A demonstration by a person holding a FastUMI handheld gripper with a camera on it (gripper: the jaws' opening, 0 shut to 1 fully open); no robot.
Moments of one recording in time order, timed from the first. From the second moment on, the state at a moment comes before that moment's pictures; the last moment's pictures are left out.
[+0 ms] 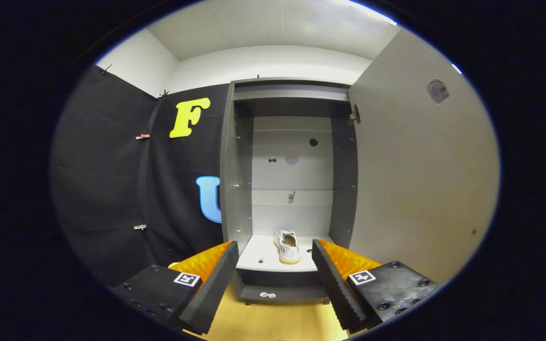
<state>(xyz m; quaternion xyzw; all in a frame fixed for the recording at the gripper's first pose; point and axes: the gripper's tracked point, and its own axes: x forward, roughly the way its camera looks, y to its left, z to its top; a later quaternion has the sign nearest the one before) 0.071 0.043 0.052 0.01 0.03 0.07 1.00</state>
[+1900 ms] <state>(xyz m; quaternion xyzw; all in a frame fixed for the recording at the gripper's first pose) 0.049 -0.250 0.045 0.03 0.03 -0.01 1.00</state>
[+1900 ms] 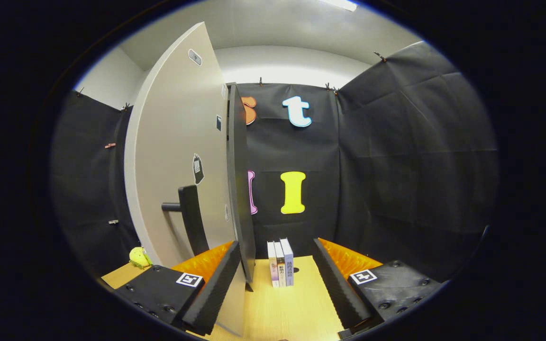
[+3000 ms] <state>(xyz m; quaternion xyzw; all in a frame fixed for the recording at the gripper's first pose) 0.033 -0.175 0.044 0.02 0.05 -0.12 0.99</state>
